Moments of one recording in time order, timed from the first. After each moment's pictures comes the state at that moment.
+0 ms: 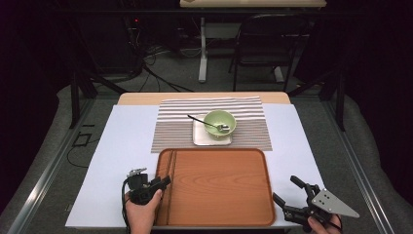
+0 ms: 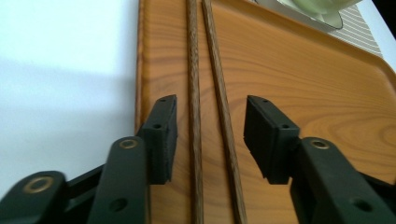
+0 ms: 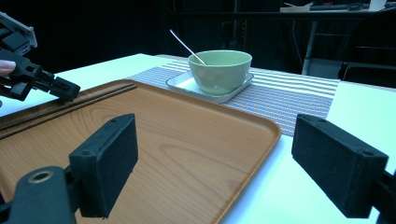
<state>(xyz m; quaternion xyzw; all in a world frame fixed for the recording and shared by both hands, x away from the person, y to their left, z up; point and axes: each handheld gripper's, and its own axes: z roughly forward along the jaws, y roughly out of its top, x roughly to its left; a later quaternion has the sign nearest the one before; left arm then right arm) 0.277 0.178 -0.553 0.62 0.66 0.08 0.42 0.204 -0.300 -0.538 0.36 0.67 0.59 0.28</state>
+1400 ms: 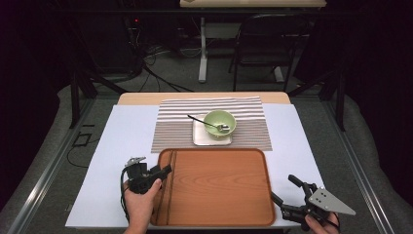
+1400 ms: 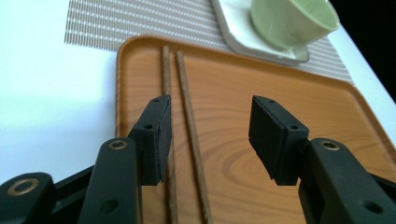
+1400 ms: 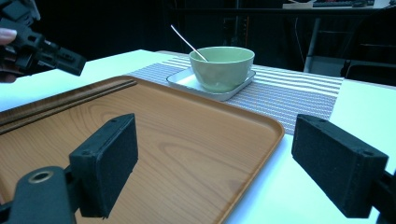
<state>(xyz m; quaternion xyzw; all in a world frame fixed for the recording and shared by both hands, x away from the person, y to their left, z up) 0.297 0.177 -0.524 0.63 0.63 0.08 0.45 0.209 -0.297 -0.540 0.36 0.68 0.58 0.28</state>
